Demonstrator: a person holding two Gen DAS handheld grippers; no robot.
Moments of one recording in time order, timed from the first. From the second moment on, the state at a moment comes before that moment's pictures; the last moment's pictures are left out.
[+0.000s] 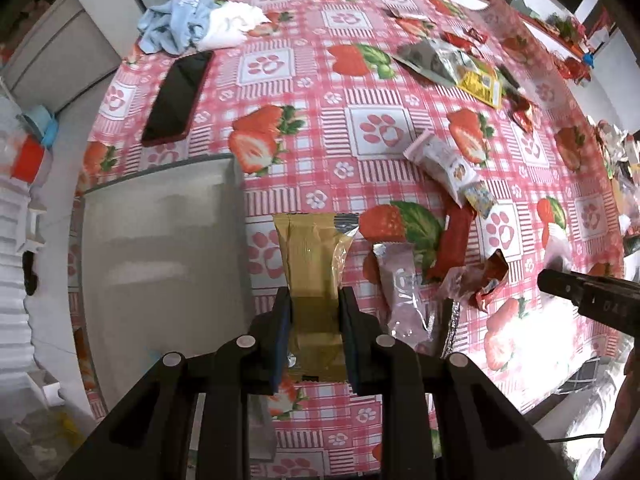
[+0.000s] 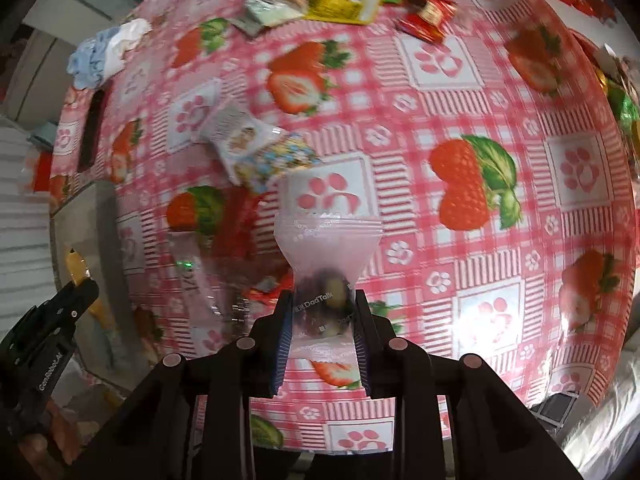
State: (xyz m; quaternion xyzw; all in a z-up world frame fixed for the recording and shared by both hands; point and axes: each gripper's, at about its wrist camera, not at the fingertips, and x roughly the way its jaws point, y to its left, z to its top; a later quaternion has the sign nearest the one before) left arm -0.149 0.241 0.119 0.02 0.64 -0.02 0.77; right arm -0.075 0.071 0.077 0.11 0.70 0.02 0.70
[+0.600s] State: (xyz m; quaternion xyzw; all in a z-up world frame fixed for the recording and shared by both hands) left arm -0.160 0.347 0.126 -0.05 0.63 0.06 0.77; right arm -0.046 0.212 0.090 0.04 0.70 0.14 0.70
